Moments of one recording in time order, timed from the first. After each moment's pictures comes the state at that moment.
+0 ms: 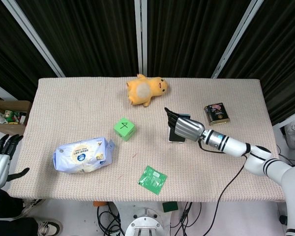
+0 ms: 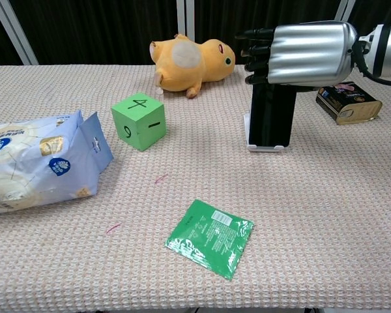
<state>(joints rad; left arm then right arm) -0.06 -1.12 -0.03 -1.52 1.51 1.50 -0.04 0.99 -1.43 -0.09 -0.96 -1.94 1.03 -0.51</state>
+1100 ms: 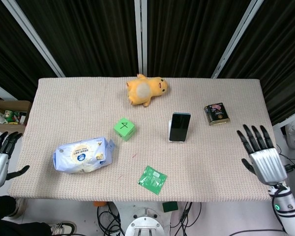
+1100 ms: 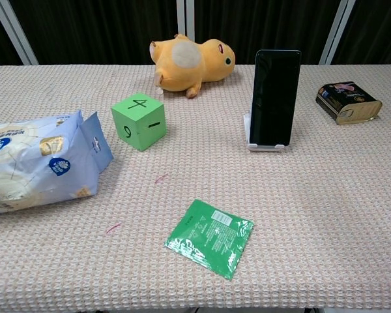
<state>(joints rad) -0.06 -1.13 -0.04 -1.50 1.55 1.55 -0.06 0.26 -1.17 -0.14 -1.55 -1.58 1.69 -0.30</state>
